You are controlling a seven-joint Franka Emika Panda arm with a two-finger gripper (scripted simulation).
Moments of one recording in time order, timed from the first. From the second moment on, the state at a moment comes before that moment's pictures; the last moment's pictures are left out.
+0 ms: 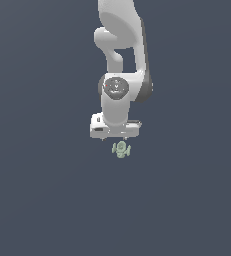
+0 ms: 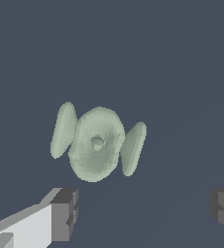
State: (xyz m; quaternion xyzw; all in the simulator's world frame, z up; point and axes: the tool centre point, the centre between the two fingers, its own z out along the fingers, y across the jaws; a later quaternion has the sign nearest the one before) arm -0.025 -0.003 0.120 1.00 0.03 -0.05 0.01
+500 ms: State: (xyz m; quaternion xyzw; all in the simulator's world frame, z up) arm -0.022 -0.004 0.122 1.00 0.03 -0.05 0.00
